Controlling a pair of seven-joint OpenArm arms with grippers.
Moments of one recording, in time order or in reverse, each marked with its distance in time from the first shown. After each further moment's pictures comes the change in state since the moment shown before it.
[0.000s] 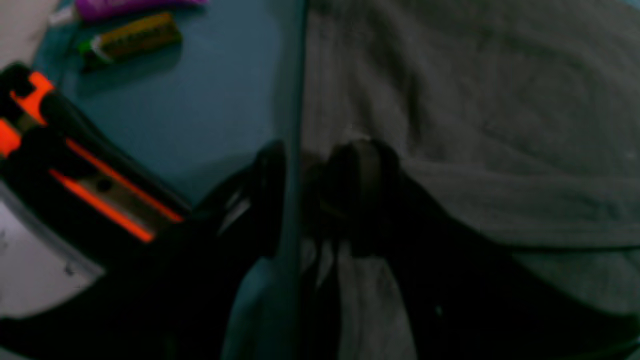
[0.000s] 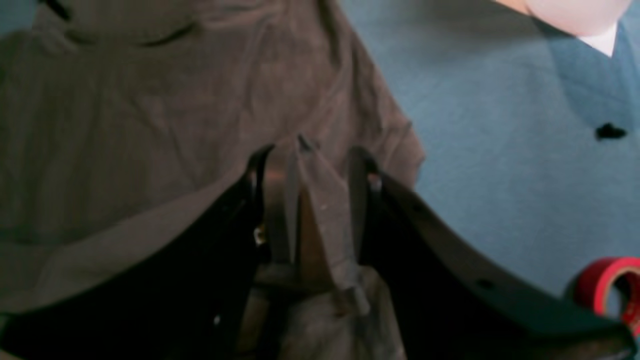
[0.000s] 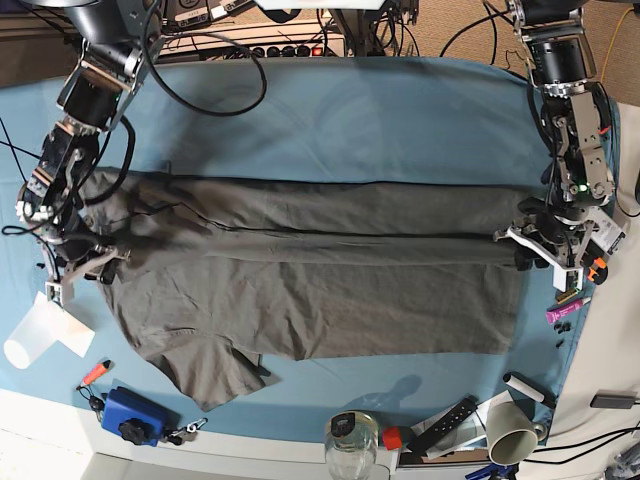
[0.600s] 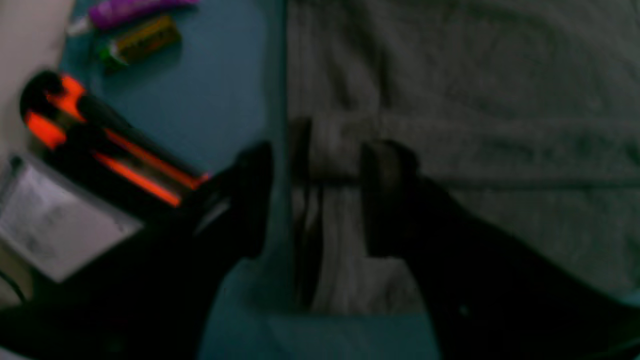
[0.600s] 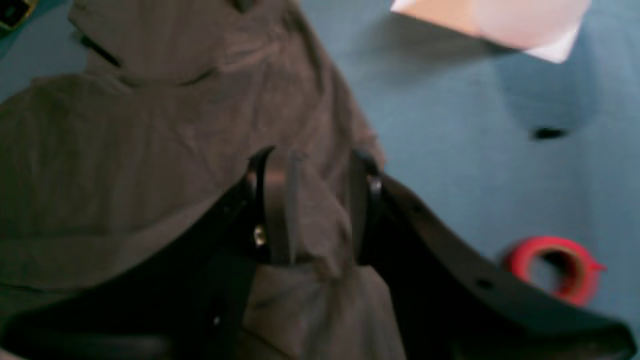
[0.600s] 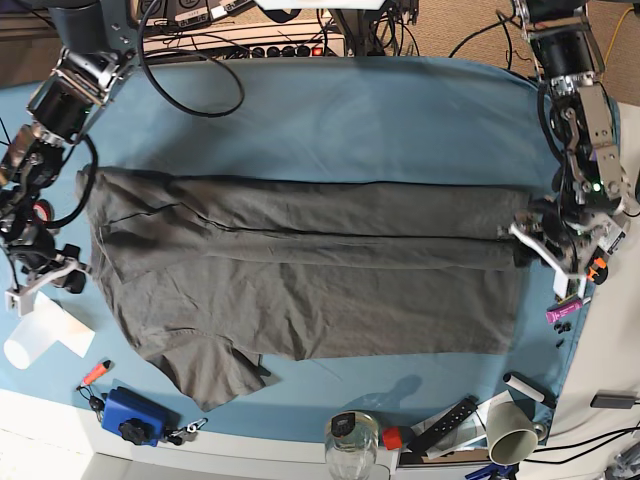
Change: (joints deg) left arm 2.7 -0.9 -0.7 12.3 -1.4 0.4 15.7; right arm 2.6 6.3 4.4 4.9 12.7 0.0 -16.9
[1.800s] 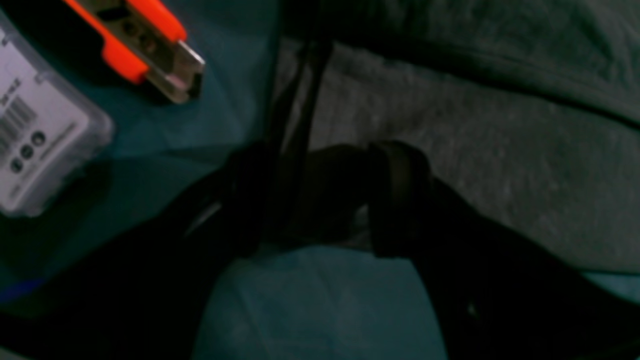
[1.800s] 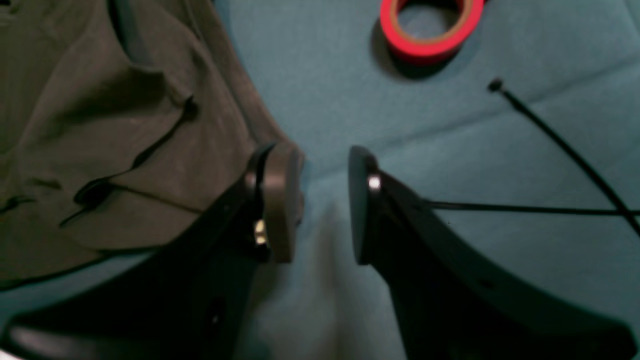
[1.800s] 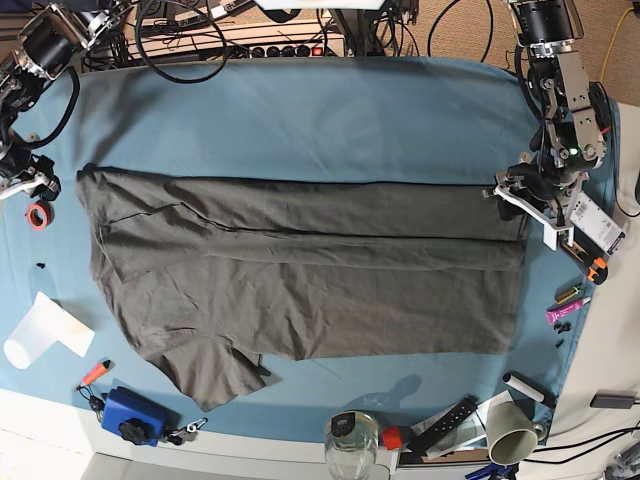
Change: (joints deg) left arm 7.3 4.5 -0.1 -2.6 0.5 9.0 -1.5; right arm -17.1 1.9 18.1 -0.1 10.8 1.2 -6.5
